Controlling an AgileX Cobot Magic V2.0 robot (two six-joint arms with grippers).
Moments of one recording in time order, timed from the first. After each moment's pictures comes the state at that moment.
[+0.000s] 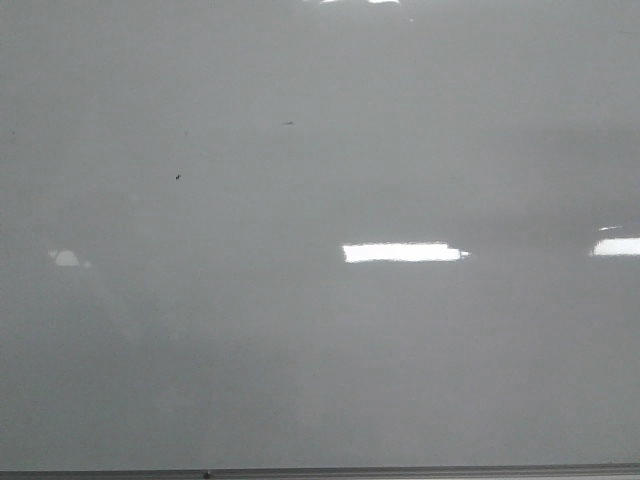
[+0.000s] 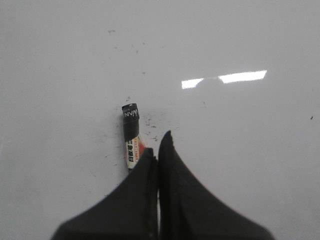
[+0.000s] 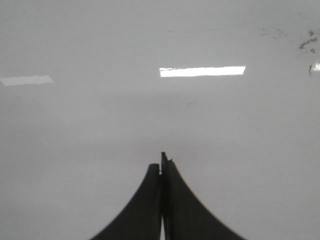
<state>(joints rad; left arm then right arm) -0.01 0.38 -0.35 0.06 0.28 0.07 -0.02 0.27 -0.37 0.18 0.41 -0.07</state>
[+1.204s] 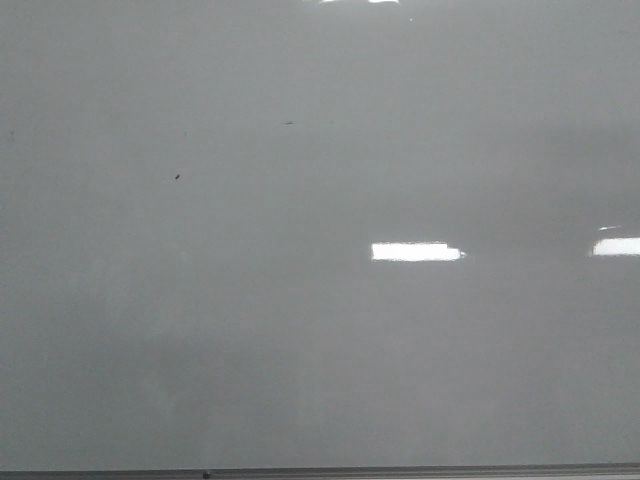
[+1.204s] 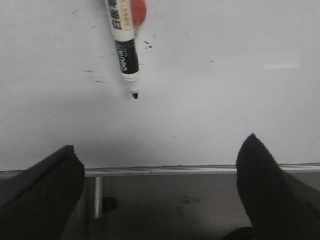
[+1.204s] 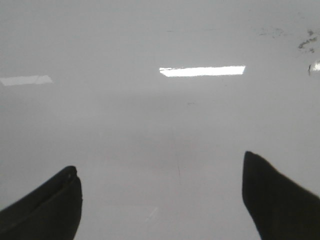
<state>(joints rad) -0.01 1.09 -0.61 0.26 0.55 -0.14 -0.02 0.27 -0.37 0.18 0.42 -0.07</state>
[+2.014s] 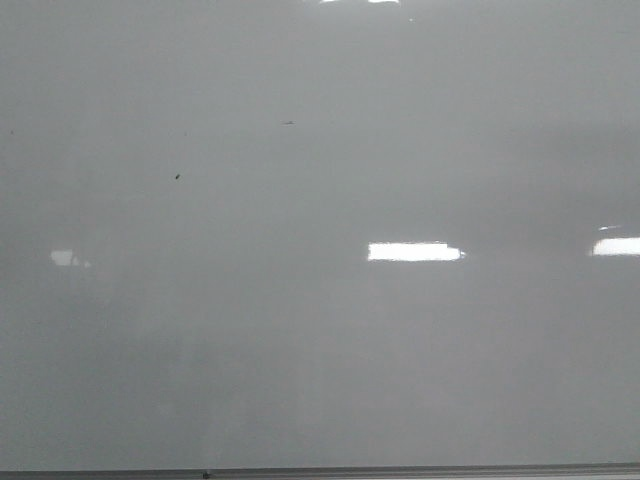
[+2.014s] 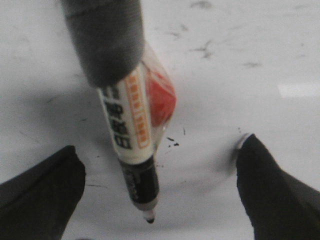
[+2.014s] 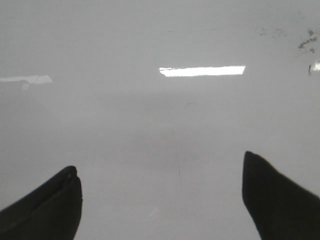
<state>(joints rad) 0.10 1.49 -0.65 0.58 0.07 -0.39 -0.02 0.27 -0.37 0.18 0.42 -0.07</state>
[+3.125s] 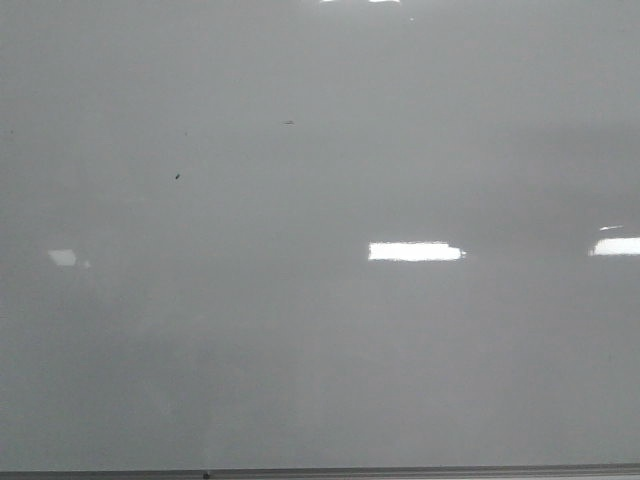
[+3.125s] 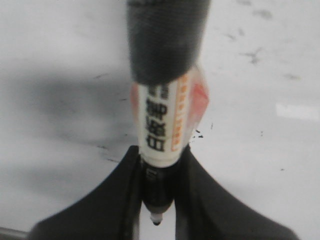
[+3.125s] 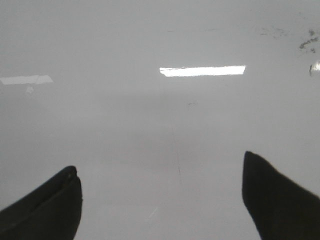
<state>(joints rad) 0.12 1.38 -0.65 0.35 0.18 -0.39 -0.02 0.27 -0.37 0.18 0.42 -0.07</state>
